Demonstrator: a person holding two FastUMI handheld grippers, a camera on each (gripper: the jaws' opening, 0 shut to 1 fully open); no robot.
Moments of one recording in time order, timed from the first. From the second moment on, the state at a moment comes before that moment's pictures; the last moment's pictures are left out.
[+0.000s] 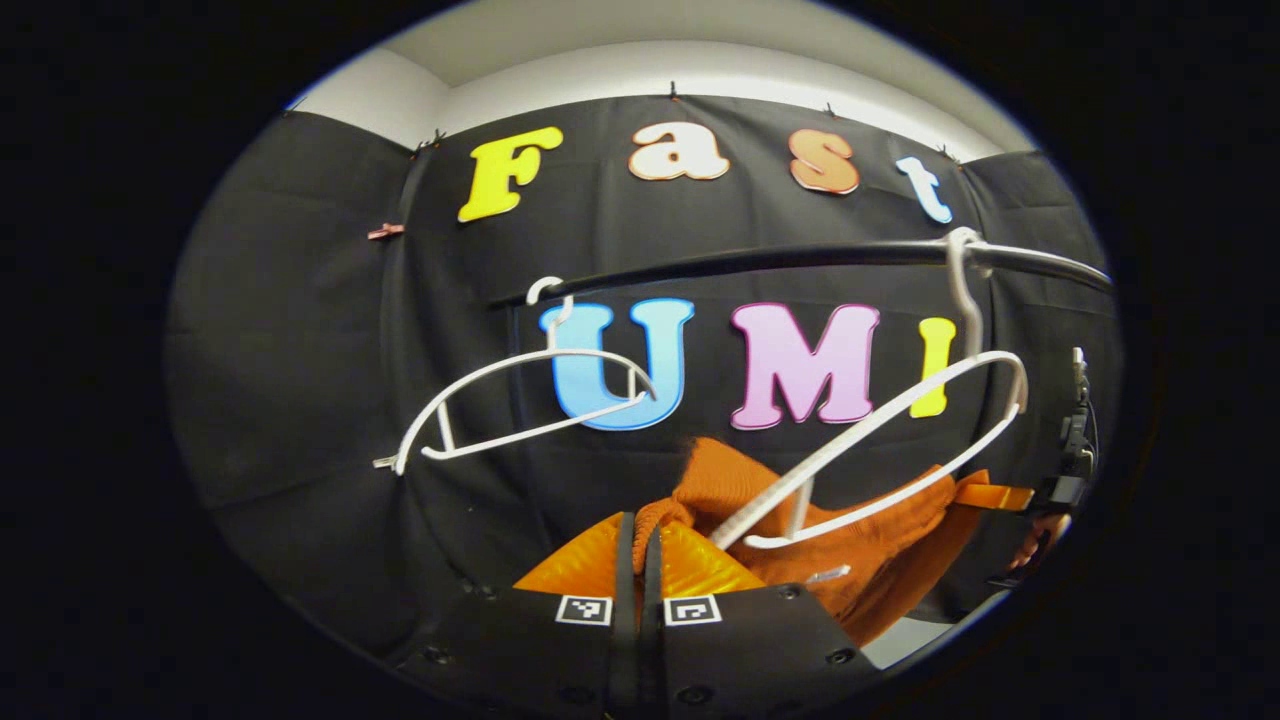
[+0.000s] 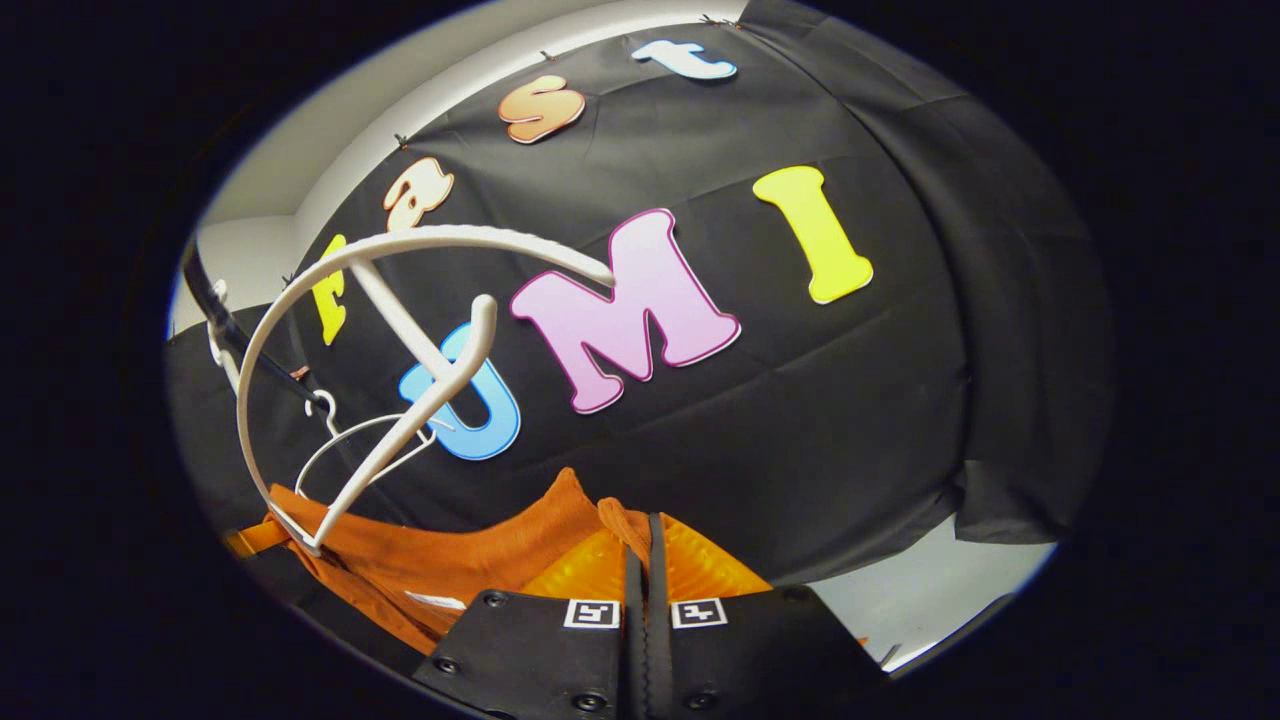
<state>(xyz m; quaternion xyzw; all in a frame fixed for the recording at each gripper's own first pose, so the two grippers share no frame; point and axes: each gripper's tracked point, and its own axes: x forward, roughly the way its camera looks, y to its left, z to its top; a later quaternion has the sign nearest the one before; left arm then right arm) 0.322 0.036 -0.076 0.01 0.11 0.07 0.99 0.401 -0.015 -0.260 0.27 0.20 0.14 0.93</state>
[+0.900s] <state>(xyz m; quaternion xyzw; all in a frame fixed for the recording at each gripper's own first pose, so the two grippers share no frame) 0.284 -0.074 -0.177 -0.05 0.16 -0.09 0.98 0.270 0.112 -0.262 0.23 0.23 0.25 0.91</state>
